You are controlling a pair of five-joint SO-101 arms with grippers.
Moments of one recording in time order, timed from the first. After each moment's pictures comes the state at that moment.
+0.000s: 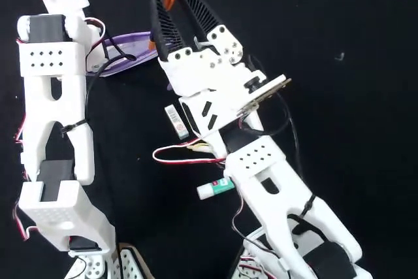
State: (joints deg) left arm -8.4 11.3 -33.2 99.6 12.7; right arm -30.1 -27.7 45.6 -46.6 -3.3
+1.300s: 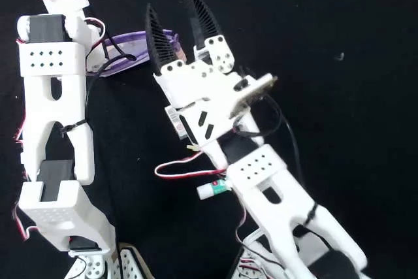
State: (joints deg) left arm -8.4 11.3 -33.3 99.6 12.7; right arm -32.1 -32.2 50.2 -38.0 -3.1
